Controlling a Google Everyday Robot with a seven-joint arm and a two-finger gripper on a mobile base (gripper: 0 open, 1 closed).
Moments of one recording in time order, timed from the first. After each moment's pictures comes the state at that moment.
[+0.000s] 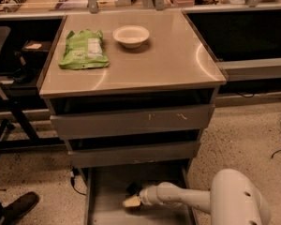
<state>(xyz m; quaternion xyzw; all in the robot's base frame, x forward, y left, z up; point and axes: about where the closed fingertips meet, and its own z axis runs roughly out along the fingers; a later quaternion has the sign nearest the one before) 0.542 0.029 0.128 -0.30 0.87 0.29 0.26</state>
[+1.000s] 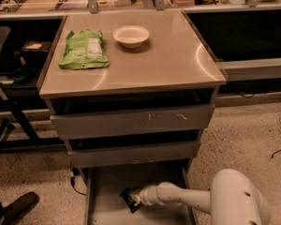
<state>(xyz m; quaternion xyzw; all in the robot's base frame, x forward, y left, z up) 0.542 0.029 0.128 -0.30 0.87 0.29 0.26</state>
